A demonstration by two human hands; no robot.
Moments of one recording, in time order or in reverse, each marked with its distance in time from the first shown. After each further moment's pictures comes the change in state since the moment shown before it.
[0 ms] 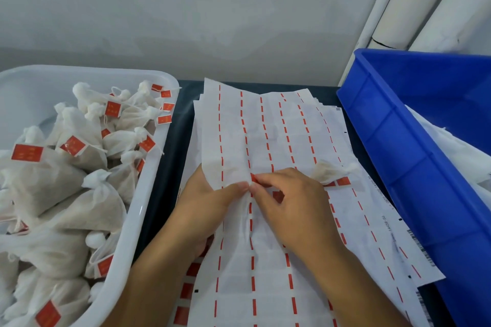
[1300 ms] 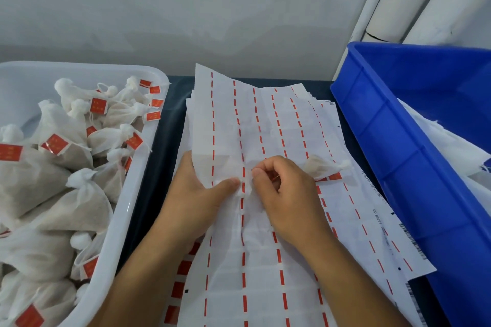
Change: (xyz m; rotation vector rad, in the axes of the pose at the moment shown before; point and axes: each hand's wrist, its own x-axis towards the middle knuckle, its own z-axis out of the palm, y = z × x) left_hand -0.002 0.007 0.003 0.202 0.141 0.013; right_hand 0.005 -0.004 -0.003 0.276 -0.009 0.151
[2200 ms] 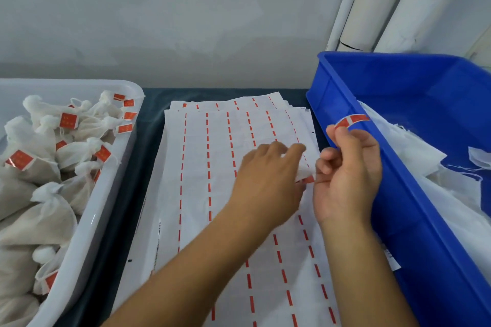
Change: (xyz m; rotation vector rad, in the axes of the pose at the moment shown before) left_hand 0.013 0.050 0.128 0.911 -0.048 0.756; right_hand 0.023 0.013 -0.081 1.077 0.647 0.159
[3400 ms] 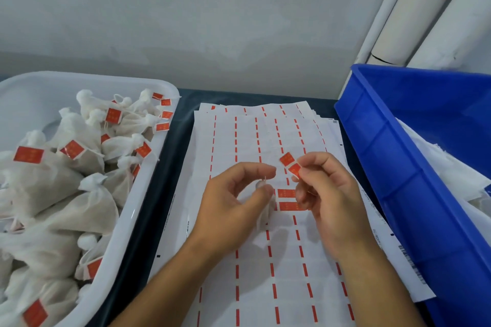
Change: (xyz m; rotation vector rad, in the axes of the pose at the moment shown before) left_hand -0.070 -0.063 -0.030 -0.979 0.208 -0.359; right_hand -0.022 0.026 0.003 -0.491 -0.593 0.107
